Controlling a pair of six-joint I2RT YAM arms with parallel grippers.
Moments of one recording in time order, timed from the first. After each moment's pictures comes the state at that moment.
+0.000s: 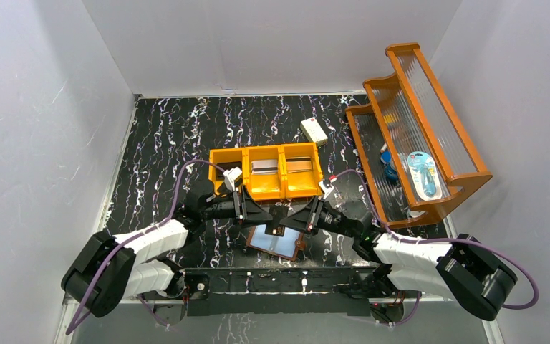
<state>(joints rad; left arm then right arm) -0.56 1.17 0.32 0.51 0.80 -1.15 0.83 1.08 0.17 0.79 -0.39 1.34</state>
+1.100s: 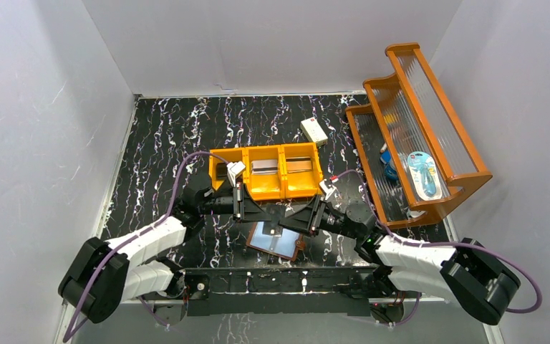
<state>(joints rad) -0.56 1.14 0.38 0.54 0.93 -1.12 0.83 1.06 0.15 0.87 -0.44 1.36</state>
